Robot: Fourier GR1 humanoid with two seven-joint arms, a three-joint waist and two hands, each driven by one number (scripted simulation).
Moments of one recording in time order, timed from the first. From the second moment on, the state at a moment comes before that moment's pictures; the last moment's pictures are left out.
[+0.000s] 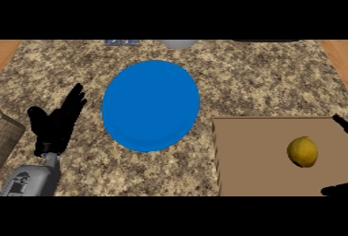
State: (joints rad) left arm -0.16 0.32 -0.06 -1.40 0.16 0.12 0.15; right arm 0.17 -0.69 -0.06 -1.60 0.20 0.12 0.05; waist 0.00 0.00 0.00
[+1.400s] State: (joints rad) left arm -0.17 0.24 0.04 -1.40 0.06 0.04 0.16; right arm -0.07 -0.54 -0.02 -1.39 0.54 0.35 0.11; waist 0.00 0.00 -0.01
